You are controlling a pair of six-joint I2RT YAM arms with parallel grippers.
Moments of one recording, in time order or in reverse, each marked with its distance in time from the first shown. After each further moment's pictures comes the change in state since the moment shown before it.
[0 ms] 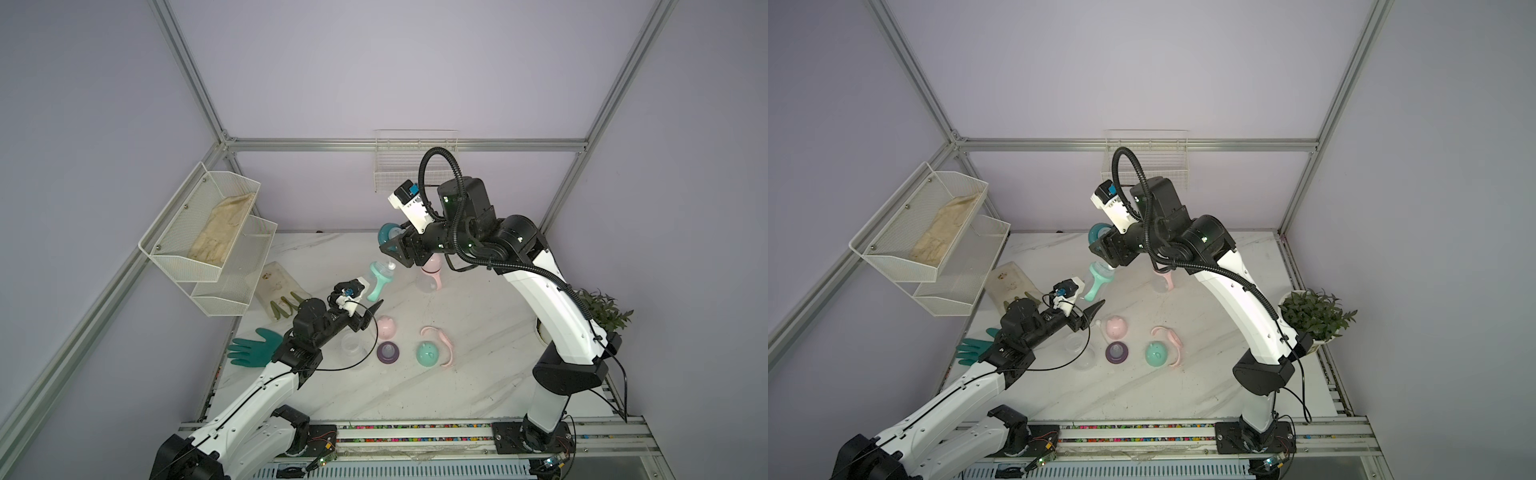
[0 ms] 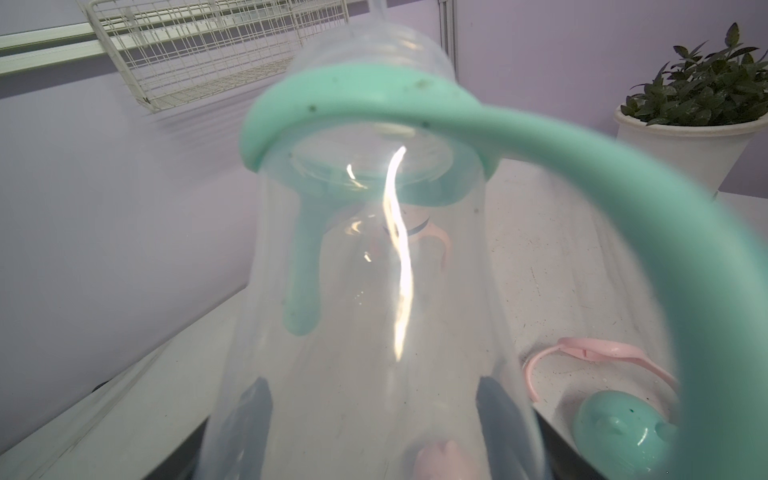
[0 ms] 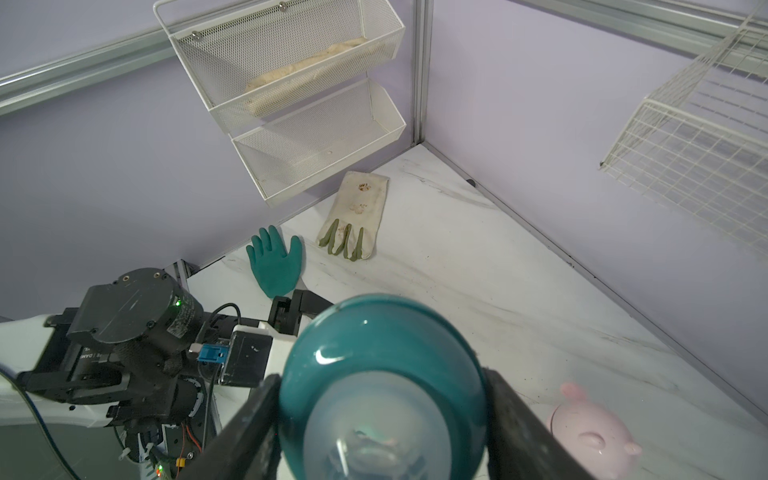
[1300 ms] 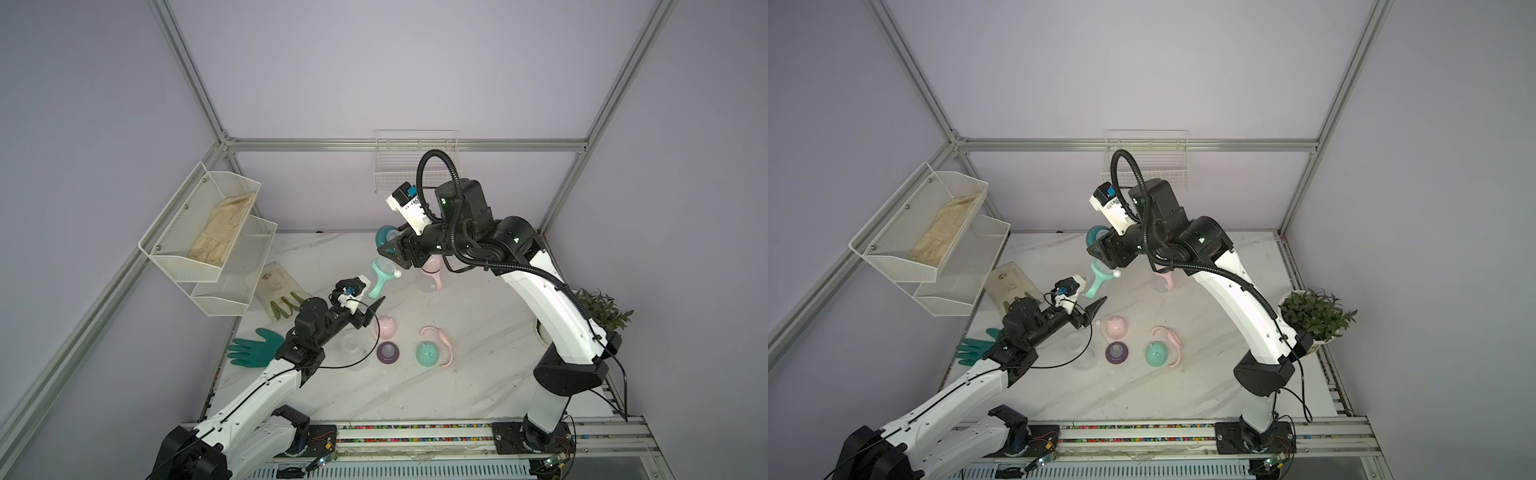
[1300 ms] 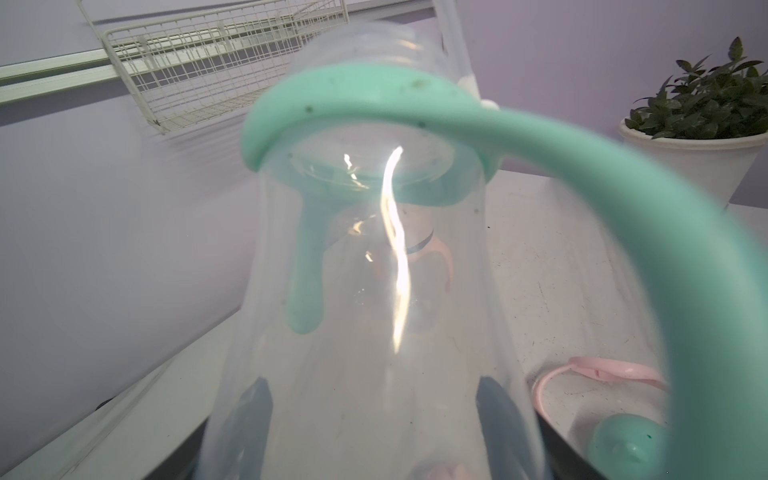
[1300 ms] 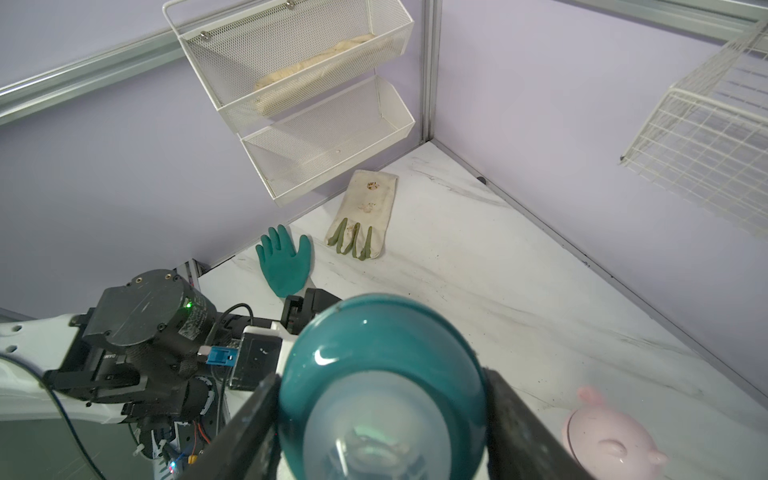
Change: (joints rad) left arm -0.011 0.037 0.000 0.078 -0.037 0.000; right arm 0.000 -0.006 -0.026 0.020 0.001 0.012
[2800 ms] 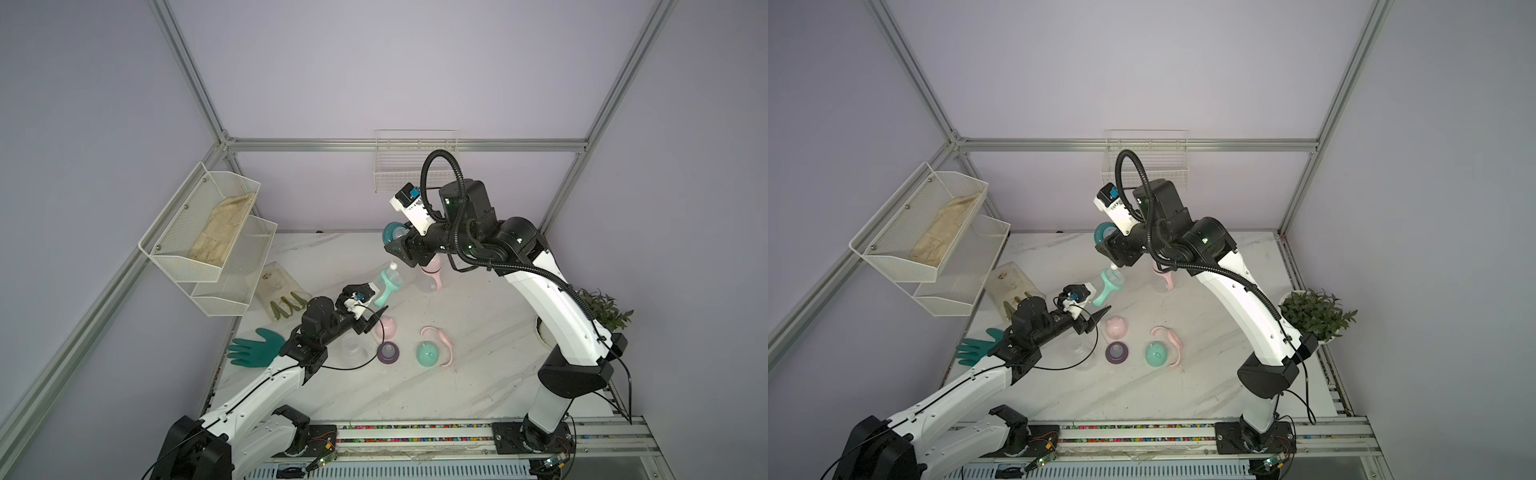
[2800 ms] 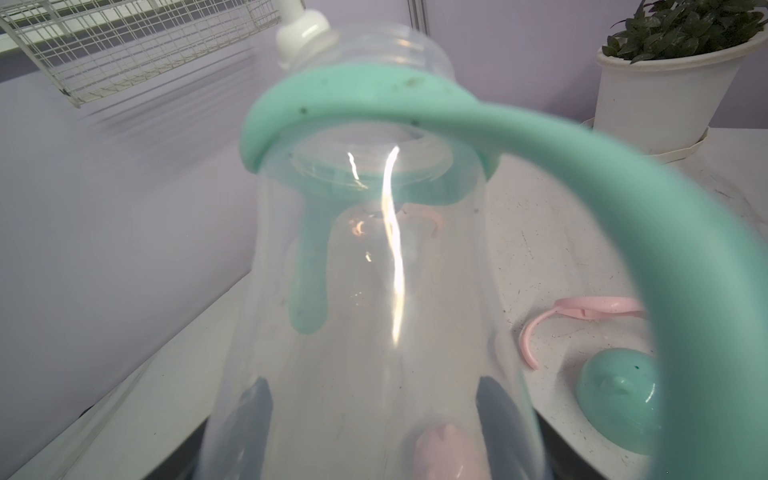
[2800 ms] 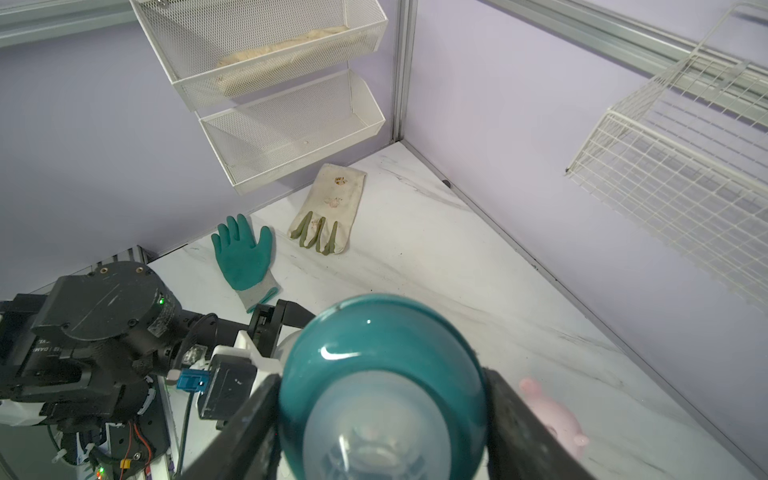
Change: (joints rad) left arm -0.014 0.045 -0.001 -0.059 0.068 0.108; right arm -0.018 -0.027 -0.050 0.019 0.048 -0.098
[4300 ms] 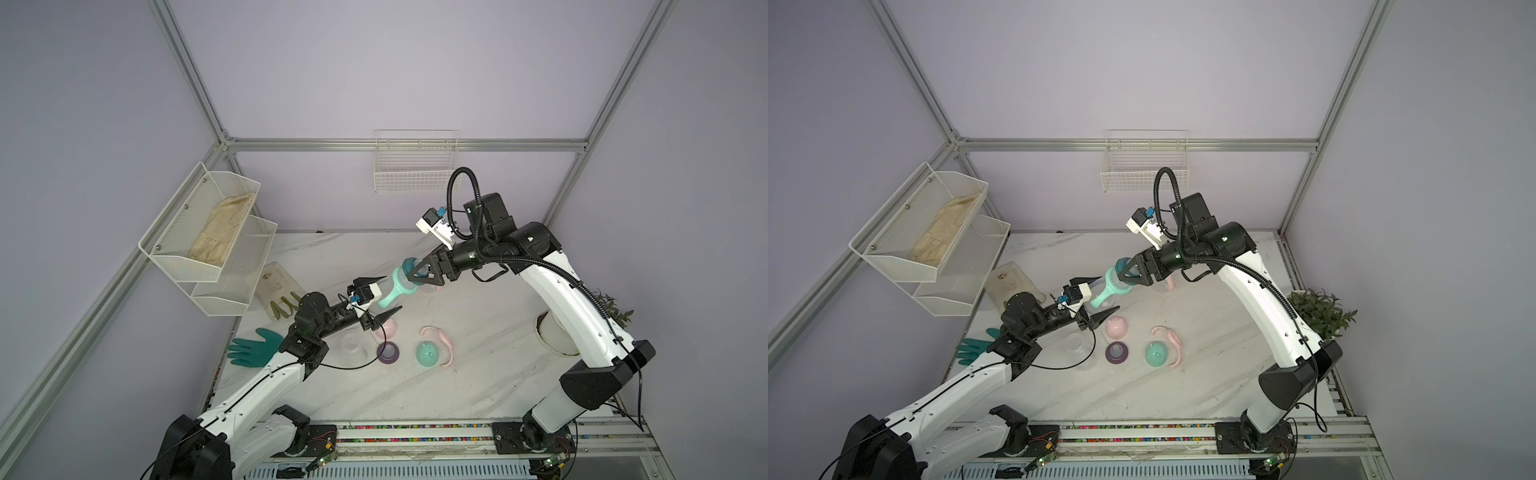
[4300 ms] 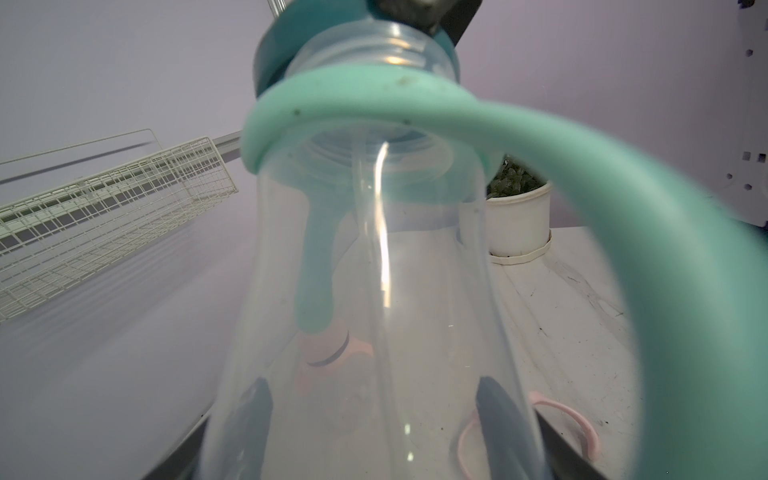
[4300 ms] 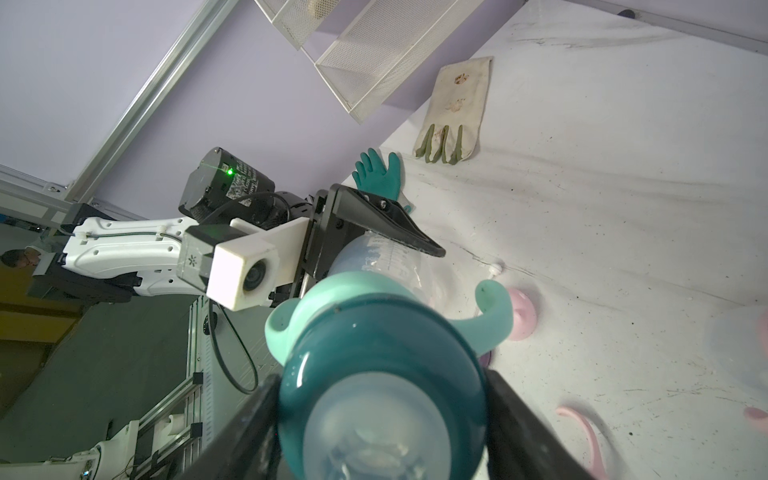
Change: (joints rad) left arm -0.005 0.011 0.055 0.204 0.331 -0.067; right arm -0.219 -0.150 -0.372 -0.064 -0.606 0.149
